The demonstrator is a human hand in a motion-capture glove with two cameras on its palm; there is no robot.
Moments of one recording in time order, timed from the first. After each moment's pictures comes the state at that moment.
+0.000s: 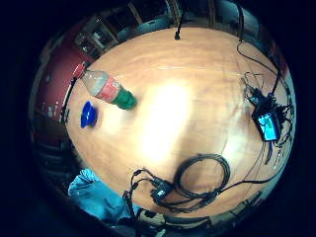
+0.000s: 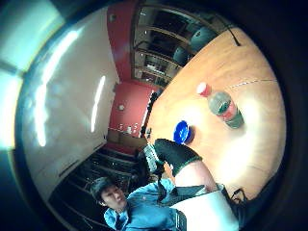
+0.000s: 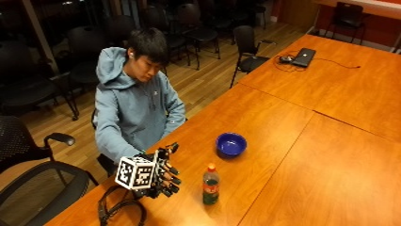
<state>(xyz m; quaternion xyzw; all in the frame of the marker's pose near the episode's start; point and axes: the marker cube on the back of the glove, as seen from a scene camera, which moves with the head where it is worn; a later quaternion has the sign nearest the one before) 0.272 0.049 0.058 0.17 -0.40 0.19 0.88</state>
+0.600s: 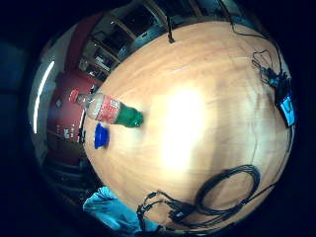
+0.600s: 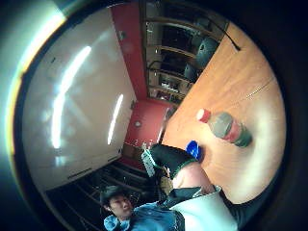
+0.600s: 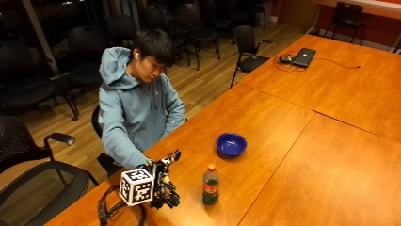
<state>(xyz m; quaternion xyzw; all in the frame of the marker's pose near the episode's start) 0.285 0.033 0.091 0.26 -0.48 0.24 0.80</state>
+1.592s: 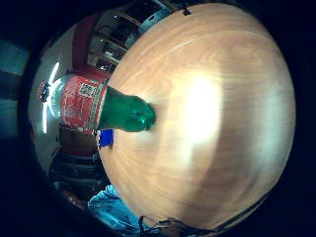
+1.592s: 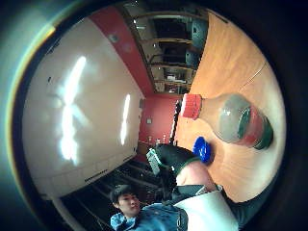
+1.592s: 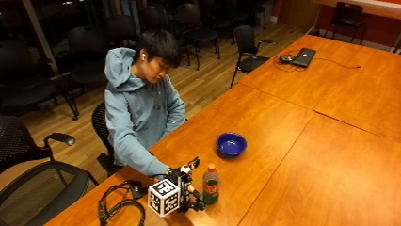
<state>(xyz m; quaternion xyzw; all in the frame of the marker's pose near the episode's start) 0.244 -0.032 0.171 0.21 -0.56 0.22 0.77</state>
